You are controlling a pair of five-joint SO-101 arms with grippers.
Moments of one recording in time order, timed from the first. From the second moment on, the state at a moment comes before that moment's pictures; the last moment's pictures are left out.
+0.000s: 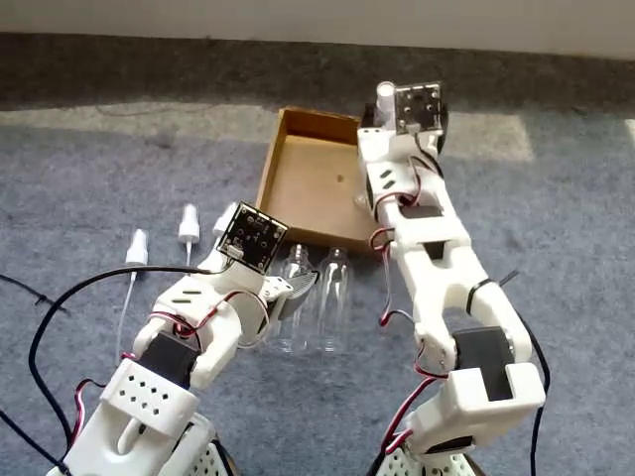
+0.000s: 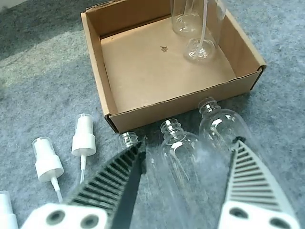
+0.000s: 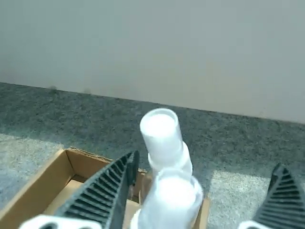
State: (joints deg) left arm 19.6 -66.0 72.3 38.8 -0.2; right arm -11.8 4.5 29.0 -14.5 3.6
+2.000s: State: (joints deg) left arm 1.9 -66.0 68.0 38.8 -0.2; right arm -16.4 -36.4 26.9 32.9 -10.5
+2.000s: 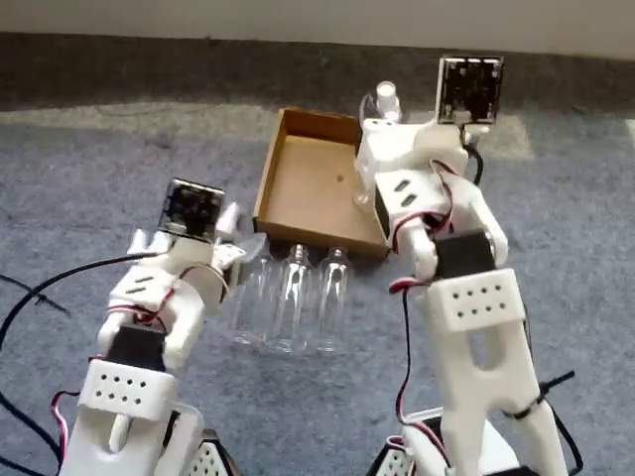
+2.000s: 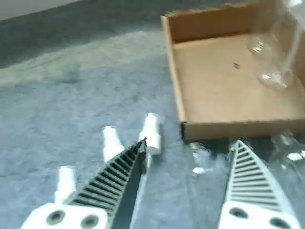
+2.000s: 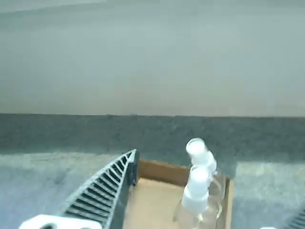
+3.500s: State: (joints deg) left arm -29.1 -41.4 67.3 46.6 -10.9; right arm -33.1 -13.4 42.2 54.8 -24.9
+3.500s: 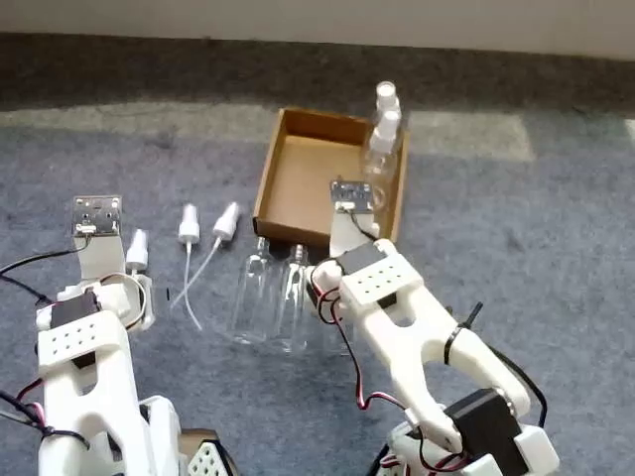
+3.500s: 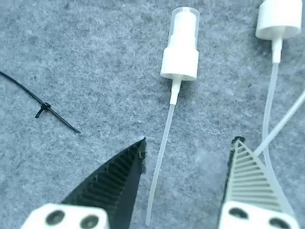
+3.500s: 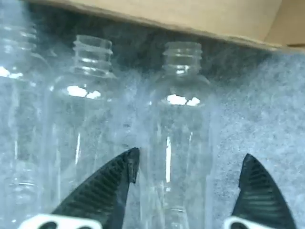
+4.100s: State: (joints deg) left arm -29.0 -41.4 67.6 44.9 -10.9; right arm -22.2 -13.6 47.4 61.8 2.9
